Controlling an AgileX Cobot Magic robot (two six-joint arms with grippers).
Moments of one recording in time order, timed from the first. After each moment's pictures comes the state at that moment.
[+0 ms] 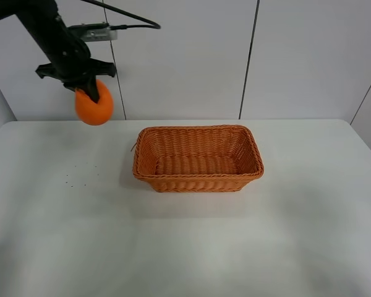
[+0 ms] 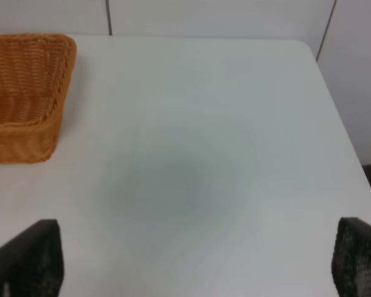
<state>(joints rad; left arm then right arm) -0.17 2.05 -2.00 -0.04 1.19 0.00 0.00 -0.01 -0.50 -0.03 1.03 0.03</state>
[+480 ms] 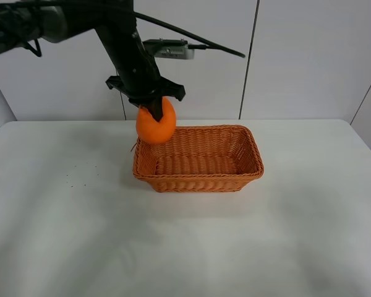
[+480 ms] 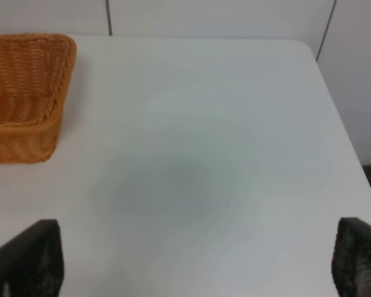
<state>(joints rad) -0.48 2.11 -2.03 -0.05 1.18 0.00 0.00 -0.01 -0.50 -0.03 1.03 0.03</state>
